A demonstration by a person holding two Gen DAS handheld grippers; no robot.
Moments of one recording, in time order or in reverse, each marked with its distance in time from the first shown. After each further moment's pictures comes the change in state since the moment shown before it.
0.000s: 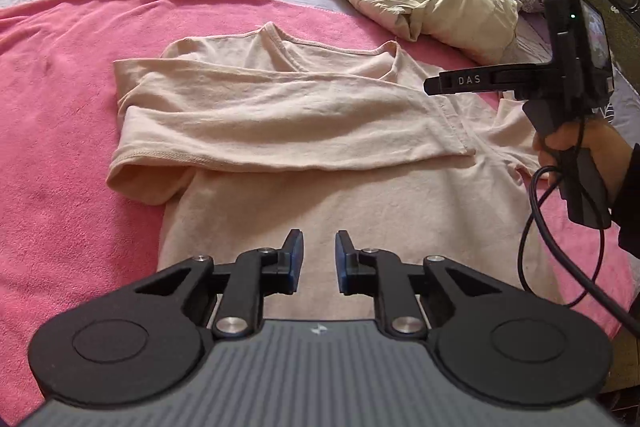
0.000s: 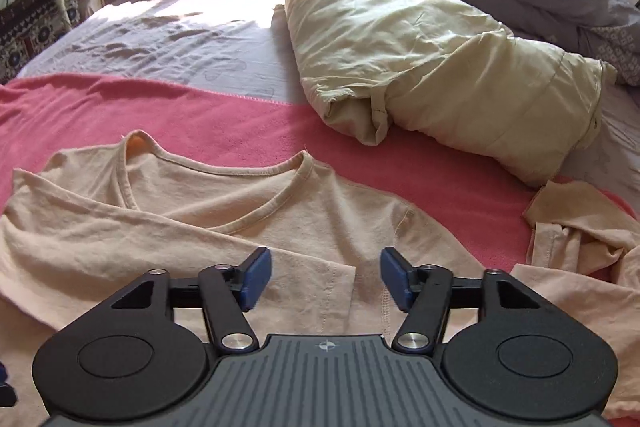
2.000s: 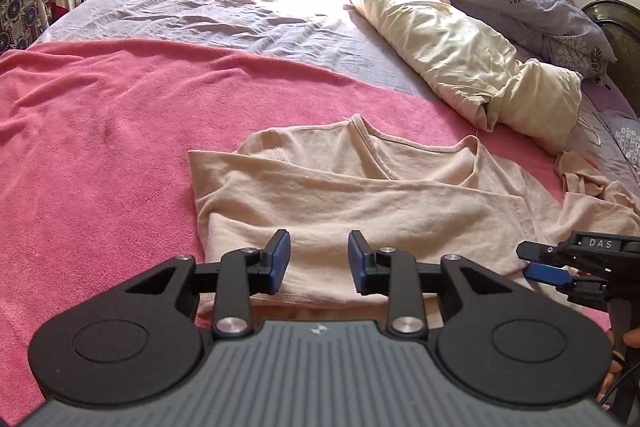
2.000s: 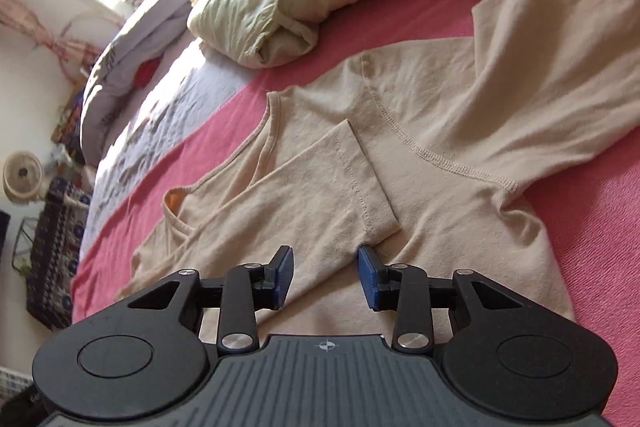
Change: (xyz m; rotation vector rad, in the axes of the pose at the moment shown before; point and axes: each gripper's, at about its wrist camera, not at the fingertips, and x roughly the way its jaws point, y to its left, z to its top) left arm 0.009 0.047 0.060 -0.077 -0.177 0.149; right arm -0.028 -0.048 -0.092 0.897 0.057 0.355
